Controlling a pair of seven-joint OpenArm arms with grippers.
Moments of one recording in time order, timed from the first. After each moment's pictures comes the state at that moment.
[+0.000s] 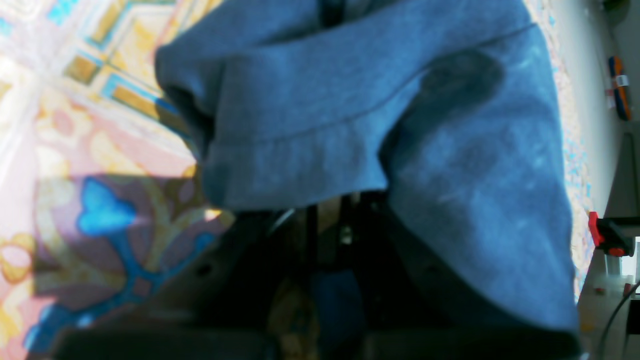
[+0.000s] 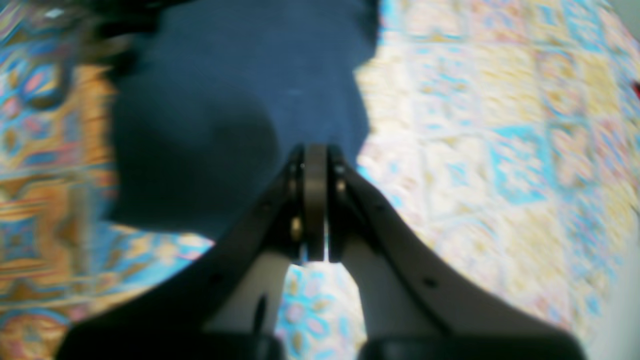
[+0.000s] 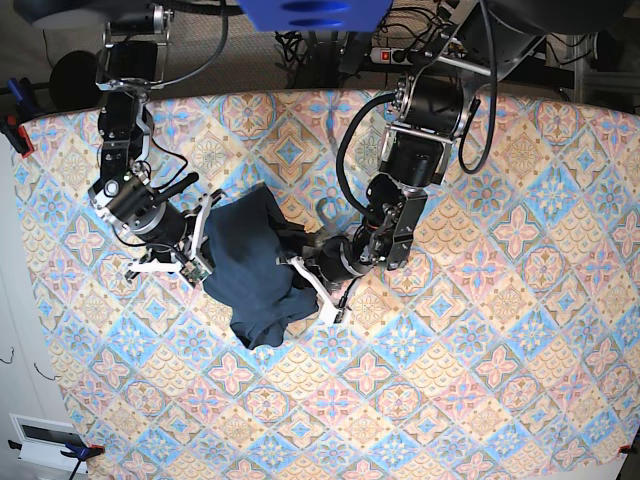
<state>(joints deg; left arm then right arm) -26.4 9.9 7.2 38.3 -27.3 -22.8 28.1 0.3 13.2 5.0 106.2 7.4 41.4 -50.7</state>
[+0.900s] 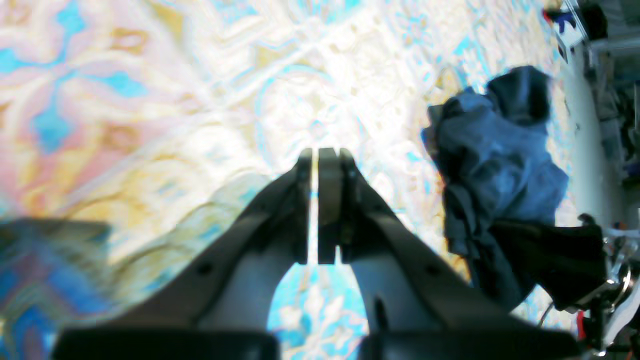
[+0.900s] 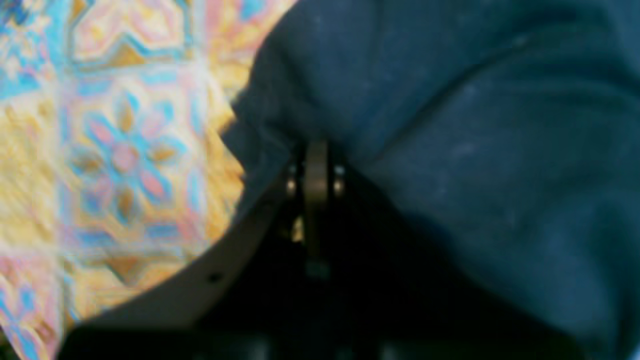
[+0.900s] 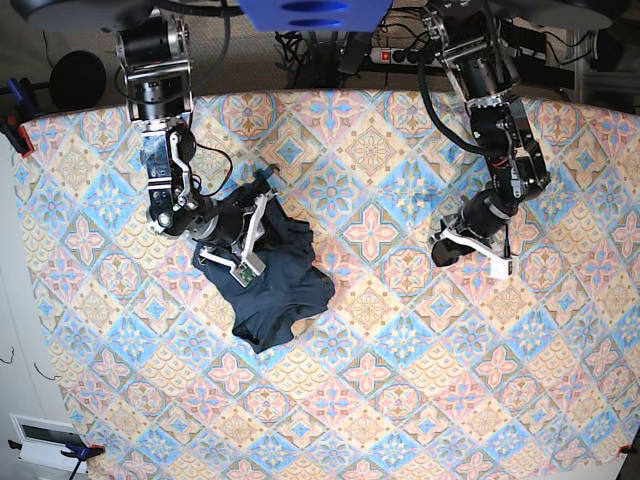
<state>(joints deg) -3.5 -0.6 -25.3 81.0 -37.4 -22.4 49.3 8.5 9.3 -6.3 74.1 15.6 40.9 -41.4</state>
